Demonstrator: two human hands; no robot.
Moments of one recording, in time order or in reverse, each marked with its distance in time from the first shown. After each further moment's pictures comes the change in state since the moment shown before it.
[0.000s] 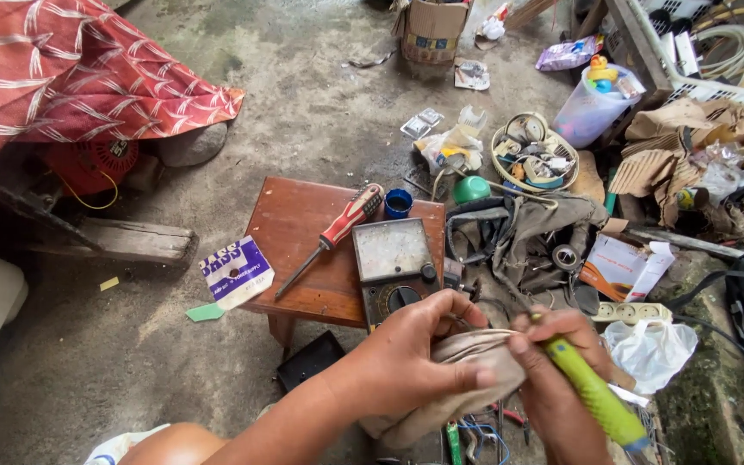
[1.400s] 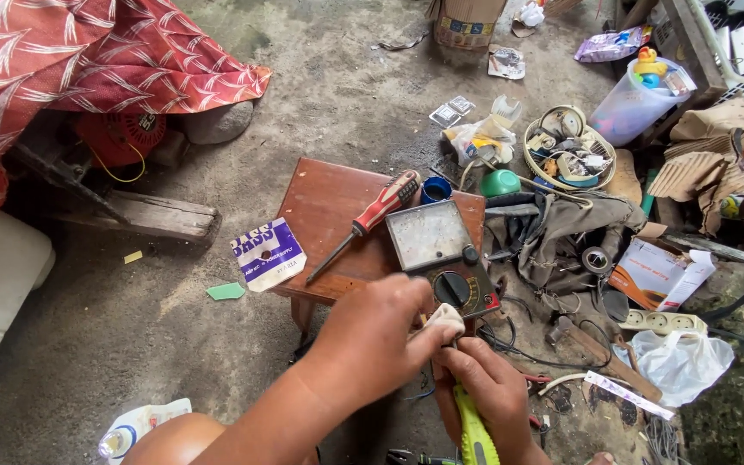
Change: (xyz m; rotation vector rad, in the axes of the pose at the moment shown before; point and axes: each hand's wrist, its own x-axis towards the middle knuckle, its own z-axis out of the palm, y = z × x) left_hand -0.022 -0.015 -0.041 0.567 0.267 -0.131; right_hand -0.033 0.021 0.075 -0.721 -0.396 -0.361
